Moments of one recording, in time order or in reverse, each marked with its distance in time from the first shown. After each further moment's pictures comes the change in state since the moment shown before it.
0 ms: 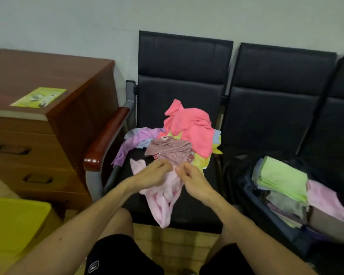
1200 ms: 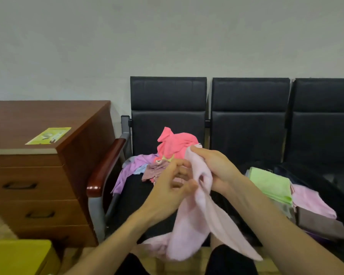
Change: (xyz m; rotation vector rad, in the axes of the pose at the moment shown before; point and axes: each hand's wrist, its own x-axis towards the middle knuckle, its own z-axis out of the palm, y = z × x) left_hand -0.111 0.107 0.035 -0.335 0.166 0.495; right_hand -0.104 -0.149 -0.074 0.740 0.130 0.152
